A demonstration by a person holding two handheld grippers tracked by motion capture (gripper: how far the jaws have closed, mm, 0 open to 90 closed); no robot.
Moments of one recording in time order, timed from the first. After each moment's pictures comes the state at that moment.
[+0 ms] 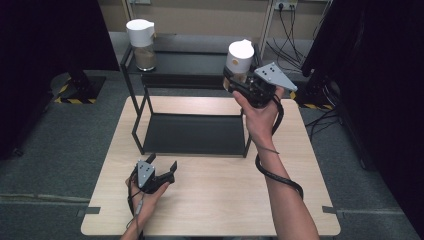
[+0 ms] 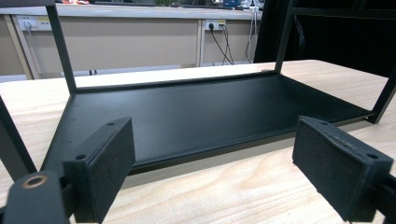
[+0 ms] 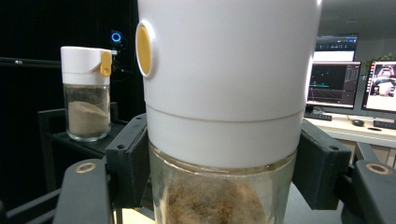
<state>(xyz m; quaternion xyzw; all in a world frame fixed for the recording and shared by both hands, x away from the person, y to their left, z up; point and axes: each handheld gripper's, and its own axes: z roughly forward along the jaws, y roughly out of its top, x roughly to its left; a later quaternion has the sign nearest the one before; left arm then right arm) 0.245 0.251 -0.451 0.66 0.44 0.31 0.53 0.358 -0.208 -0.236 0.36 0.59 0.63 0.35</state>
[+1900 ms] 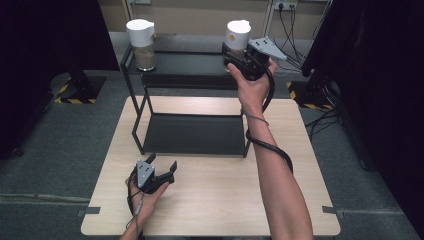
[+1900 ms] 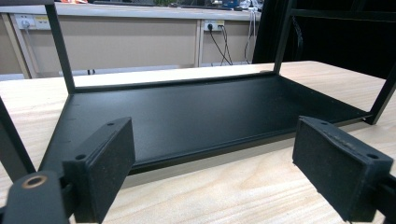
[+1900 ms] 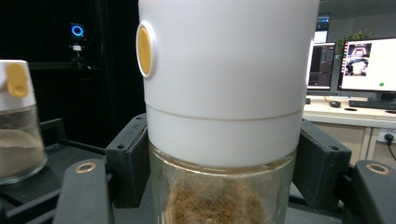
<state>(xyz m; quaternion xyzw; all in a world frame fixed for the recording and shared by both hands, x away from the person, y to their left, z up) 0.246 0.253 -0.451 0.66 0.44 0.30 0.53 0.420 -0.187 -0.212 0.42 0.58 0.60 0.36</state>
